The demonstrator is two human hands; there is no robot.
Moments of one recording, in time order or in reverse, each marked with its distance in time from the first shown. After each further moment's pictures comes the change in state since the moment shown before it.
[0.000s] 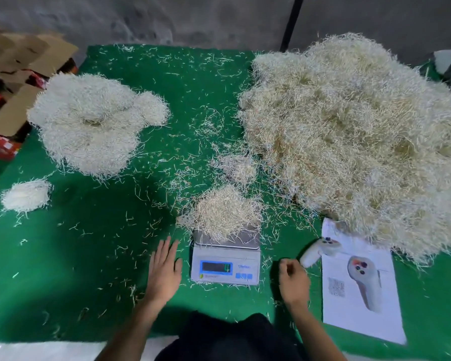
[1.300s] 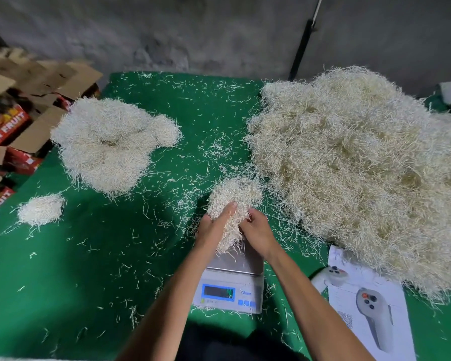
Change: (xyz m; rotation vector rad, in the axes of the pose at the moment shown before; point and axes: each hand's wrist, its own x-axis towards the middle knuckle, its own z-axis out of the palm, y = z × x) left_hand 0.074 0.190 -0.077 -1.052 -0.113 -0.361; right_hand 0.047 -0.214 0.019 0.225 -0.552 -0.340
